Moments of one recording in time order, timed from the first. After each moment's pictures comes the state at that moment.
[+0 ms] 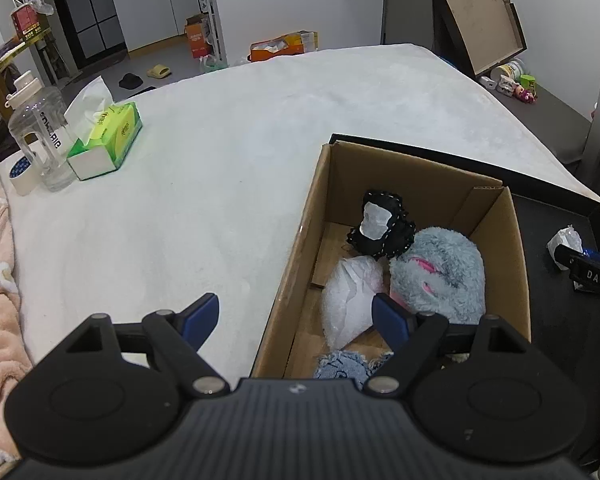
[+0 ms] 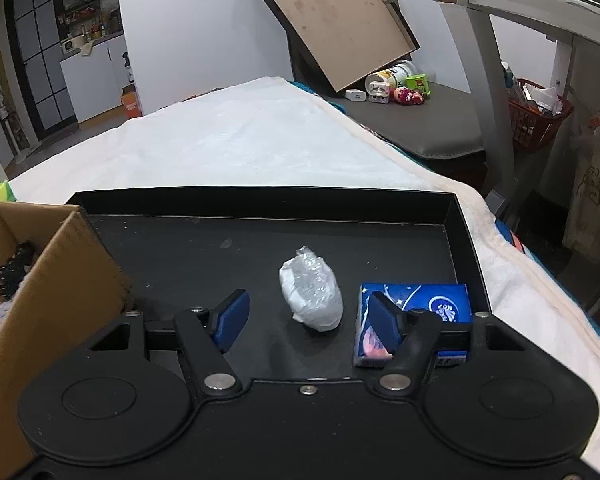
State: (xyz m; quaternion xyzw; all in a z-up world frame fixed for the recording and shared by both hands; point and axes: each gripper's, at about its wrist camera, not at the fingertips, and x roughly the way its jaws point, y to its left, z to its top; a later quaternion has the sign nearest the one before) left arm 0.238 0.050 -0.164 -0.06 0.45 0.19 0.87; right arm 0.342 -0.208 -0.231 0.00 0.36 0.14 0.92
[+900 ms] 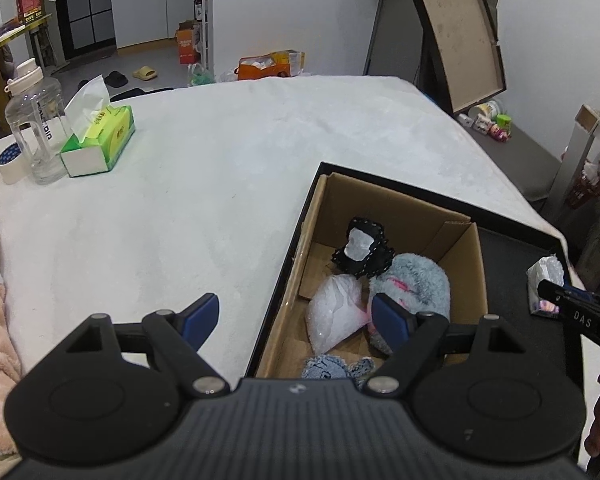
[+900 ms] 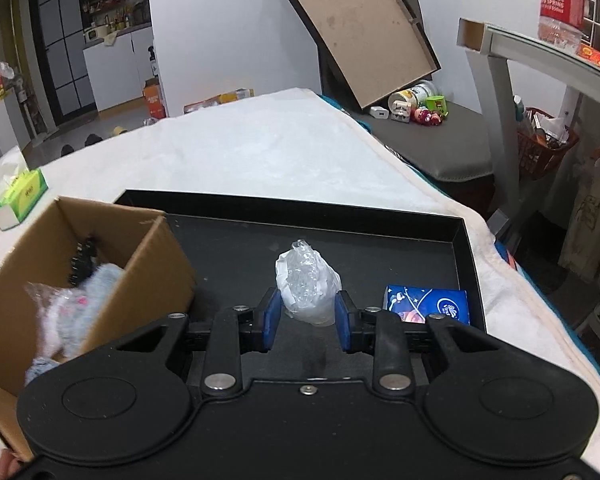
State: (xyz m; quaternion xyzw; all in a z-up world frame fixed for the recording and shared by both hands) left arm 0.212 0.070 -0.137 -0.12 0.41 0.15 0.89; right arm 0.303 -0.193 -0.182 -0.02 0.35 0.16 0.92
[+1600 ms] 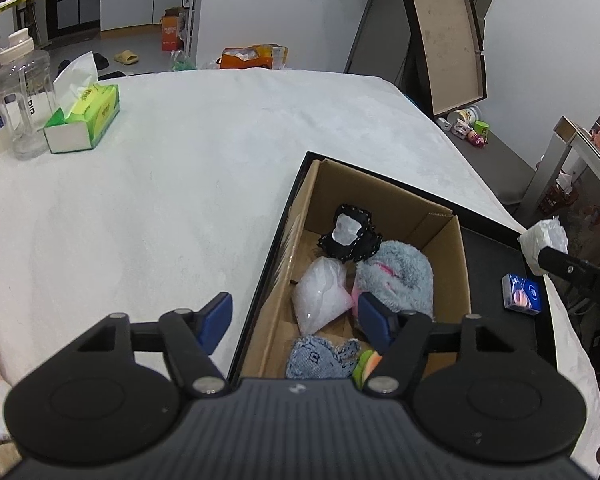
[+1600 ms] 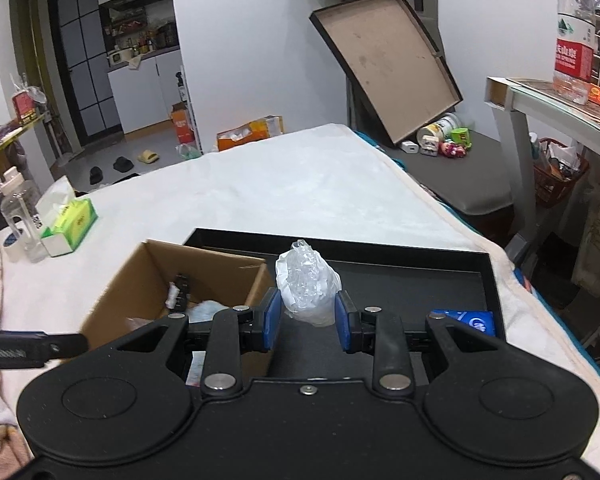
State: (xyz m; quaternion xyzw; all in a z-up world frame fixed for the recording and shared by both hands) left arm 0.195 0.086 -0.146 -0.16 0.41 0.11 0.89; right arm 0.267 -0.162 -0.123 0.00 0.33 0.20 0.92
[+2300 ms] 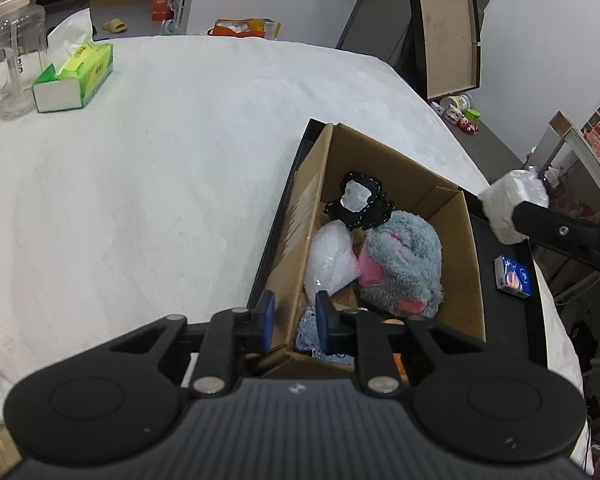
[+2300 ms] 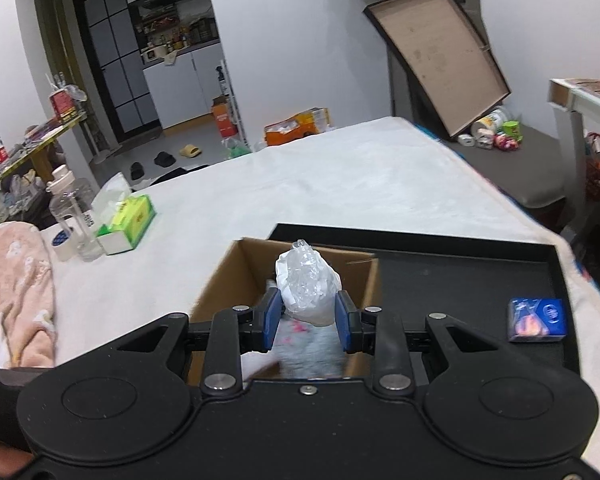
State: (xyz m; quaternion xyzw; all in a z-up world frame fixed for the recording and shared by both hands) left arm 0.183 0.108 -0.170 -0.20 0.43 0.07 0.87; right arm 0.240 -0.102 -0.105 0.02 0.35 0.25 0.90
